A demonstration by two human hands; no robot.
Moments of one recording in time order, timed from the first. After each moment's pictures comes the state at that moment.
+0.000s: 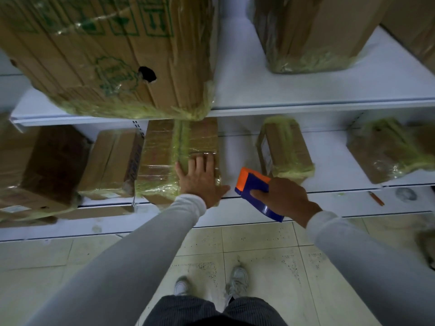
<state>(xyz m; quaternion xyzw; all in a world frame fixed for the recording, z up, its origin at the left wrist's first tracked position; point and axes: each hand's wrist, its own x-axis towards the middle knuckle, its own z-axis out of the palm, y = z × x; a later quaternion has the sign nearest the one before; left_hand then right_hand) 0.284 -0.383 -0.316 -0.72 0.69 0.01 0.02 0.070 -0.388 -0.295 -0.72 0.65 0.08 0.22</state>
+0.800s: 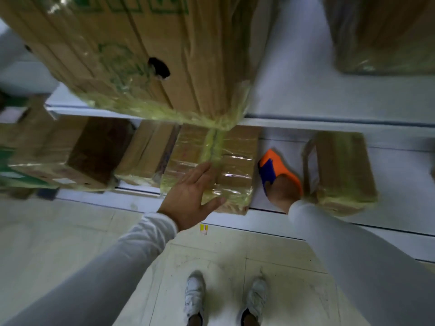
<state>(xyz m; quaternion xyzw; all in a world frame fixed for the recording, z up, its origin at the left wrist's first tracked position) 0.353 -0.346 -0.286 -0.68 0.72 0.12 -0.09 0.133 -0.477 -0.400 -0.73 0.60 -0.16 0.28</state>
